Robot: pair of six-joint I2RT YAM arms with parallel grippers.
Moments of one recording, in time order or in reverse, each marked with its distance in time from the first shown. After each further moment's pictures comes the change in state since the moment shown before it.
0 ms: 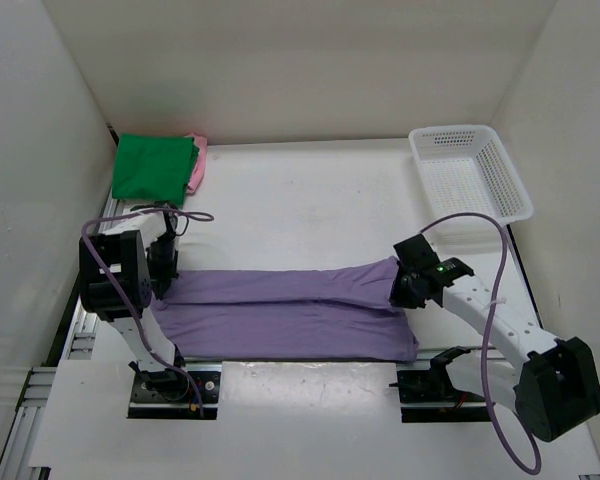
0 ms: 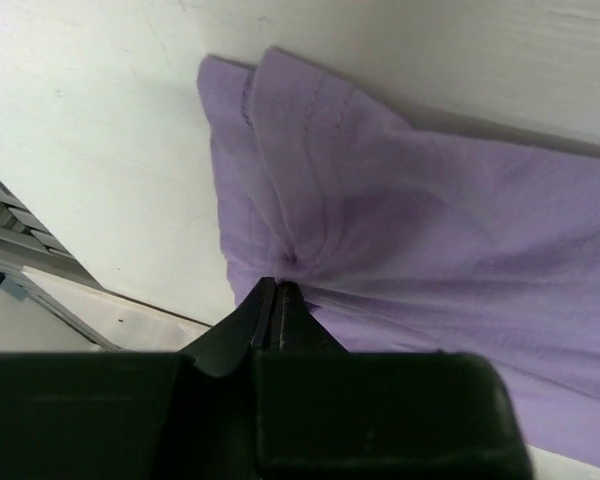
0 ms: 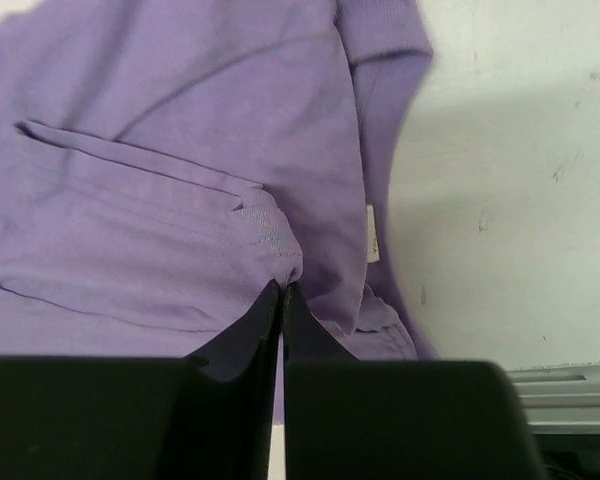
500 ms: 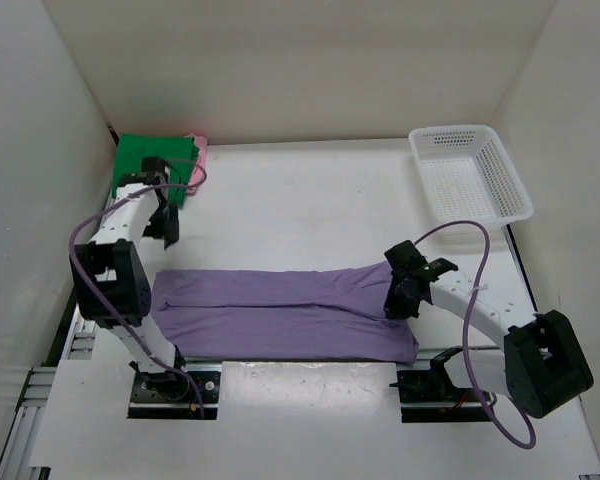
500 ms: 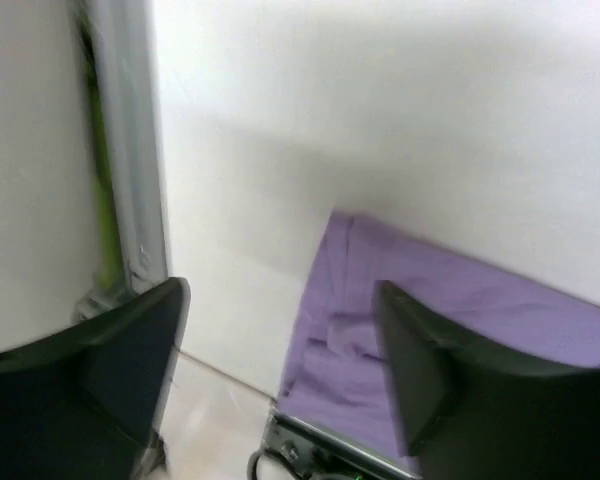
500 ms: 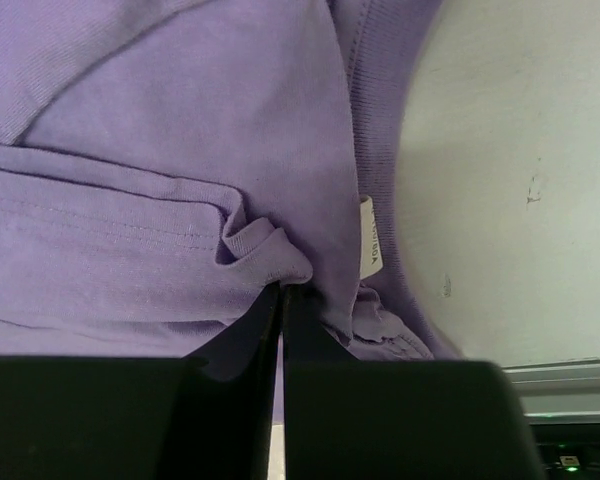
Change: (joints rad) left arm -0.018 -0.044 0.254 0.011 -0.108 0.000; right arm 0.027 0.126 -0.059 0.036 -0.055 0.088
